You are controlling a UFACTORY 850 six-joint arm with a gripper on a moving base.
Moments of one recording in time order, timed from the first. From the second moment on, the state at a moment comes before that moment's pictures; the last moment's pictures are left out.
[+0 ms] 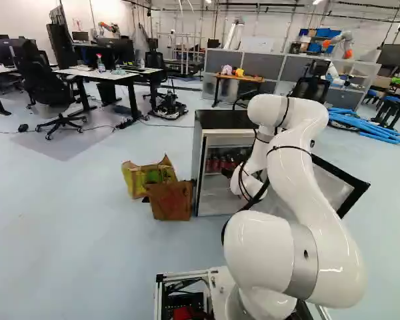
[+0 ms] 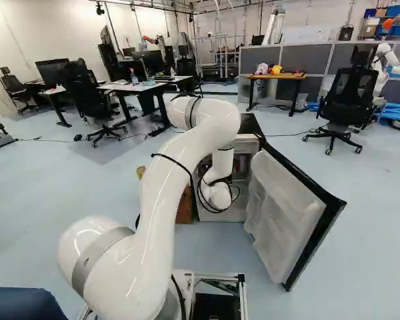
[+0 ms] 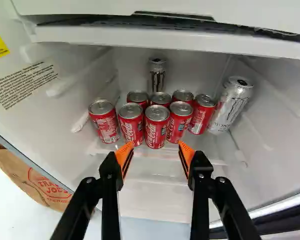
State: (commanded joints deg) arm -23.7 -66.5 -61.0 -26.6 71.8 -6.2
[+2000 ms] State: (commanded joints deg) arm -20.7 -73.8 -75.3 -26.6 66.2 -6.2
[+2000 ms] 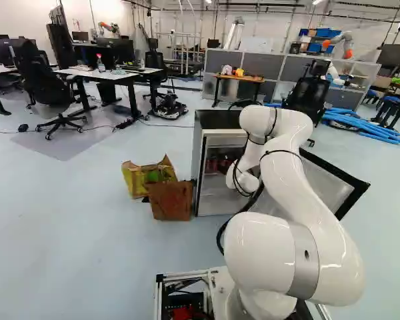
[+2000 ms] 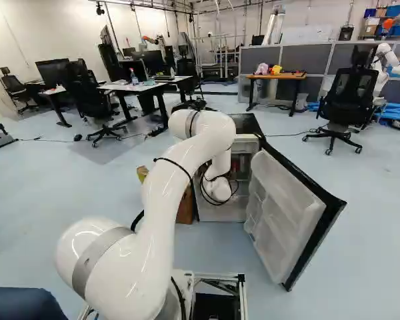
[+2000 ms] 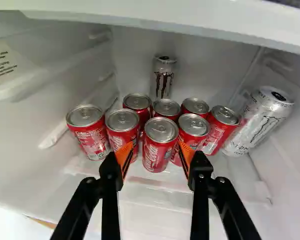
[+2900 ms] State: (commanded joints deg) arm -20.3 -75.3 -78.3 -26.6 66.2 -6.2
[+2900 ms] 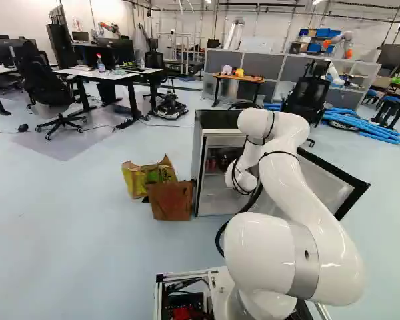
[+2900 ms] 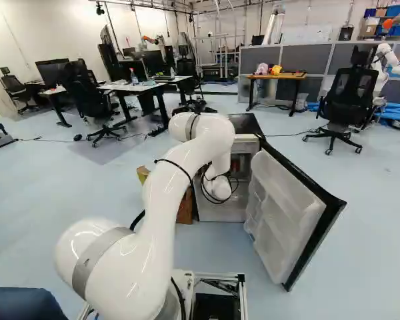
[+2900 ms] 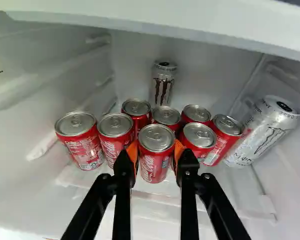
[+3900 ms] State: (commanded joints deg) arm -21.4 -67.2 -67.7 -26.6 66.2 -6.2
